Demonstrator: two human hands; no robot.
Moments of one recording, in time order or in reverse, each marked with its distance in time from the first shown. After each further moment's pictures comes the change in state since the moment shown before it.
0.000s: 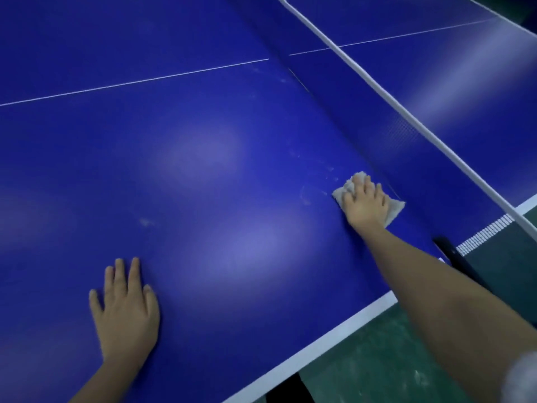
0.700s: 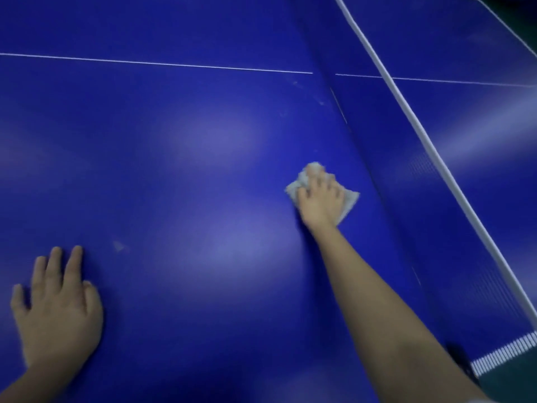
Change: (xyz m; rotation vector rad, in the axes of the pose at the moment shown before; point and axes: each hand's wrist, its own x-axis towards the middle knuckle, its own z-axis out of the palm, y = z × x) left_hand 0.076 -0.047 0.050 -0.070 -0.044 -0.242; right_hand 0.091 -0.147 0.012 -0.063 0.056 -0.347
